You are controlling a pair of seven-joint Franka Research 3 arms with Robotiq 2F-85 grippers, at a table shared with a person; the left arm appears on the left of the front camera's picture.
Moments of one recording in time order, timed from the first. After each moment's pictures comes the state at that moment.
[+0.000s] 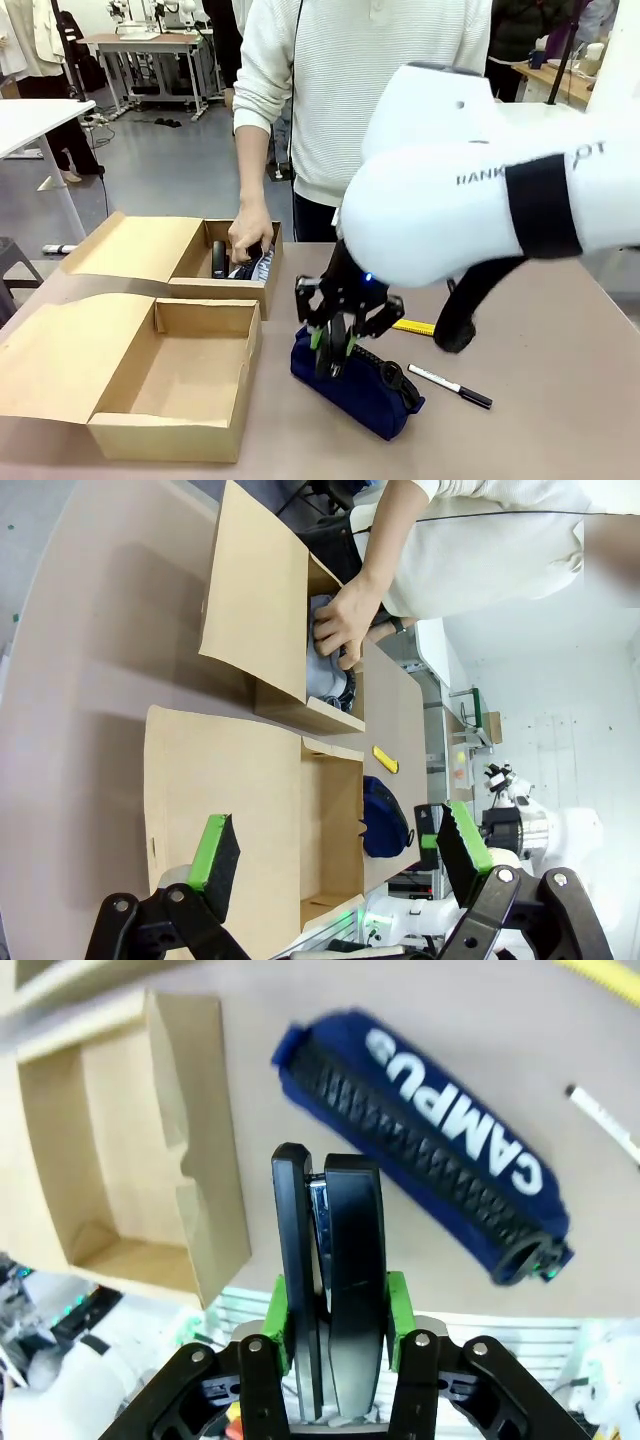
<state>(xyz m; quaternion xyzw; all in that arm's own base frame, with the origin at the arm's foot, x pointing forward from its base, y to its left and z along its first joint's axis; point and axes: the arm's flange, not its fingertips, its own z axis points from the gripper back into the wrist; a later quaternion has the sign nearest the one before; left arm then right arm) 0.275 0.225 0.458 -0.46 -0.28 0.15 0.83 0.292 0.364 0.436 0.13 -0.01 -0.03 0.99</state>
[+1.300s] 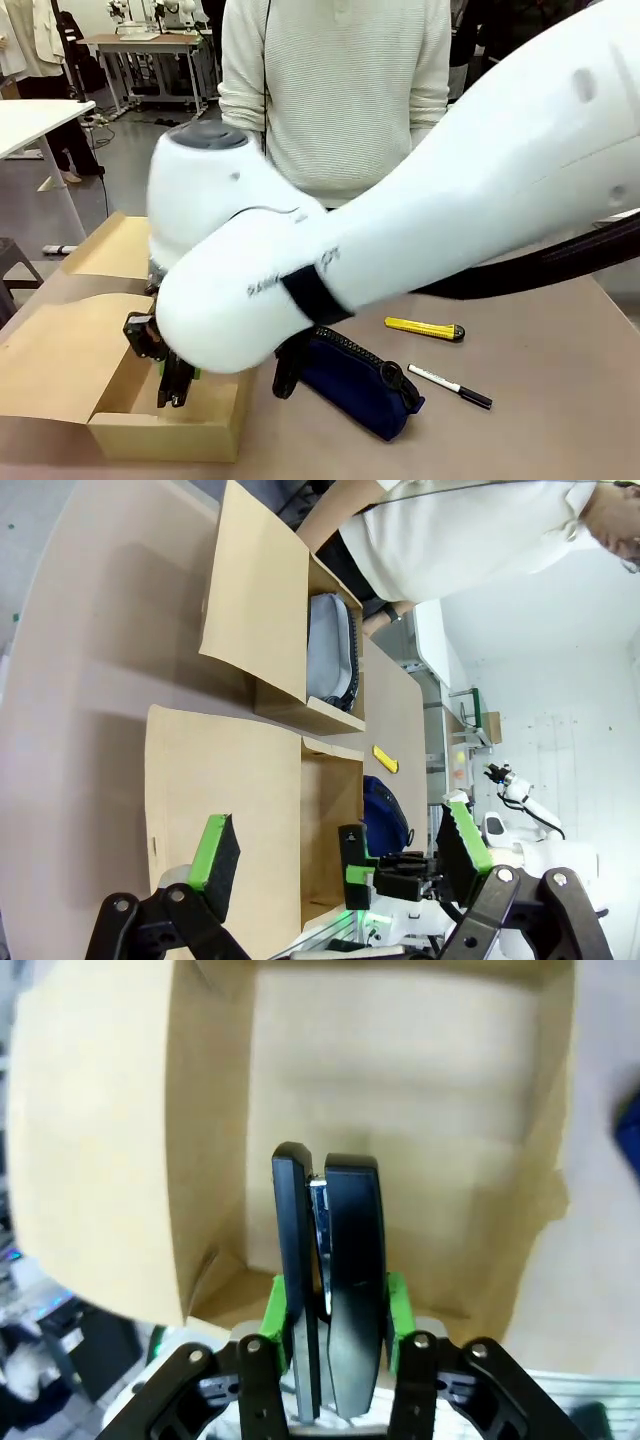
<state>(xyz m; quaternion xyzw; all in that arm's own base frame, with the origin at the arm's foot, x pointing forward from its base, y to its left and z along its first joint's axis) 0.275 0.225 0.458 -0.46 -0.28 0.15 0.83 0.275 0.565 0.394 0.14 -0.04 0.02 0.99</state>
